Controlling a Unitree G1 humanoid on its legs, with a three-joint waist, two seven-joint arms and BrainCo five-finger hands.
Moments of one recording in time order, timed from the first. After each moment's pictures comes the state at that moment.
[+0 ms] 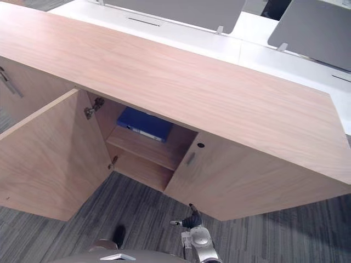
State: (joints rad) left arm 0.13 0.58 0.64 0.56 -0.02 -0.07 0.25; right arm 0.08 -0.07 0.02 0.80 -0.12 -0.05 -0.14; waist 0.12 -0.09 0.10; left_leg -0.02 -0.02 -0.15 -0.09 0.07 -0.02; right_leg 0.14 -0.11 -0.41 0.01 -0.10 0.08
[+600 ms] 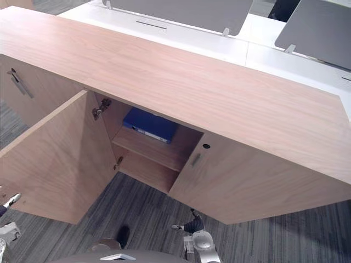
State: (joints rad) left arm 0.40 0.17 0.51 0.04 -0.15 -0.10 0.22; right arm 0.10 -0.07 -0.03 0.80 -0.13 -0.03 -0.11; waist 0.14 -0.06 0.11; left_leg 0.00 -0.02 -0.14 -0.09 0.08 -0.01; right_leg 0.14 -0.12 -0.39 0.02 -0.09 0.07
